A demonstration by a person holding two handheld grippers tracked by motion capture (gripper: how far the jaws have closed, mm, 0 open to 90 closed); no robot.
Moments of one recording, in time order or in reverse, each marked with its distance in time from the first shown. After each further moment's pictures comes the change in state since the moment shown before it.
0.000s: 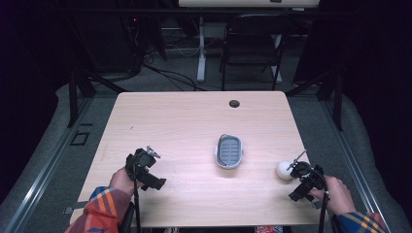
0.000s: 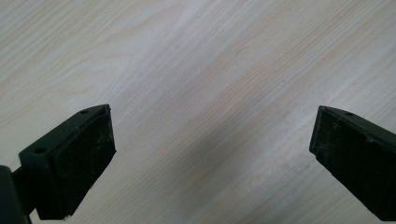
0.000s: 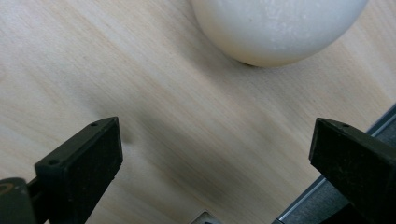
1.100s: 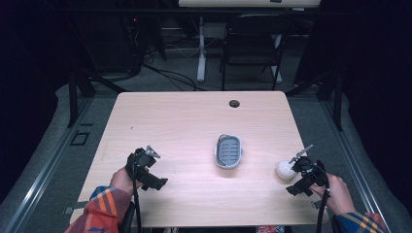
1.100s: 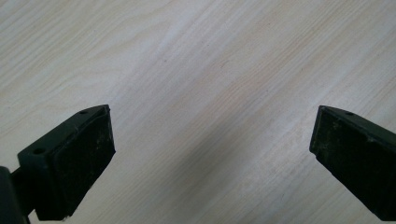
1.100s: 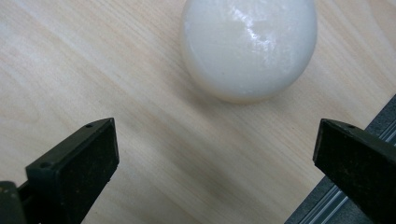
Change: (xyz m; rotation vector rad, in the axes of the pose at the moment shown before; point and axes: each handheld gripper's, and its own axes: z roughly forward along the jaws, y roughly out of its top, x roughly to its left) left arm 0.000 0.000 -0.004 -0.049 -0.043 0.021; right arm -0.005 0.002 -0.010 -0.167 0.034 0.087
